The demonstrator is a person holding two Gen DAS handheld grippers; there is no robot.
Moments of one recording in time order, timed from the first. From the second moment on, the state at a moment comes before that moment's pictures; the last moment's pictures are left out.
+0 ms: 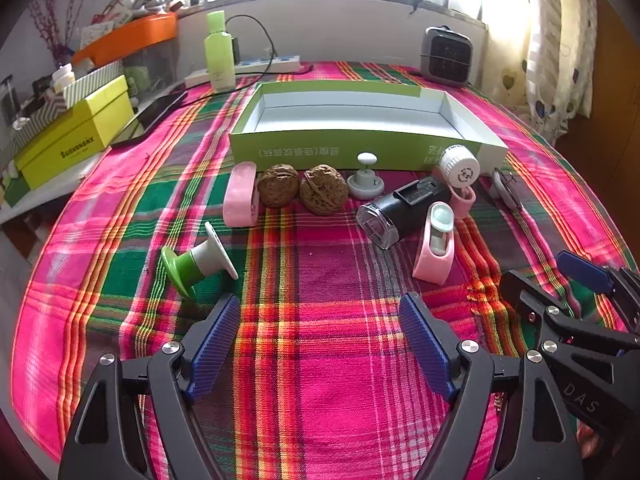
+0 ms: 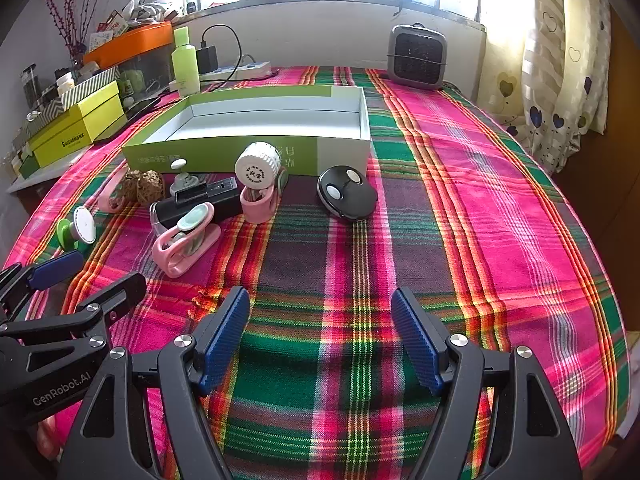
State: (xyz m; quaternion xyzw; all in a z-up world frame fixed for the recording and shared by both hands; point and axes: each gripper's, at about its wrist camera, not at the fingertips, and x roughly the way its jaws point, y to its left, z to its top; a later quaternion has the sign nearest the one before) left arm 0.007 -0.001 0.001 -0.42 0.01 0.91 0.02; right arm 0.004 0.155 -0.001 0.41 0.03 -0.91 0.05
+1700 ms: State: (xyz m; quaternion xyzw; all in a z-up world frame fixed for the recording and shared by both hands) left arm -0.002 -0.083 0.010 -0.41 -0.07 0.91 0.02; right arm -0.014 0.093 0.003 0.42 -0.01 -0.90 0.15
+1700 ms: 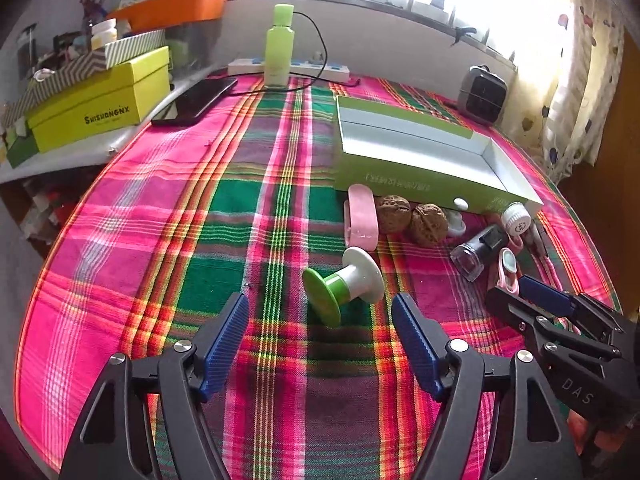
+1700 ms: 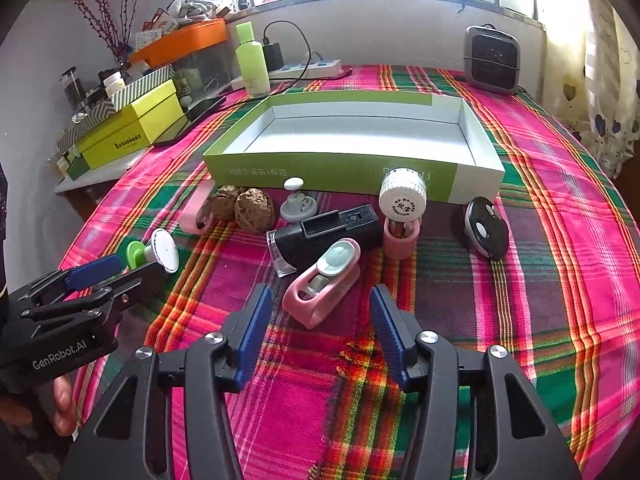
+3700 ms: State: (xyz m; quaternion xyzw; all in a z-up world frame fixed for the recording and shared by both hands) left arm -0.001 -0.055 0.007 -0.43 -0.09 0.90 0.05; right arm -0.019 0.112 0.002 0.41 0.06 -0.90 0.16
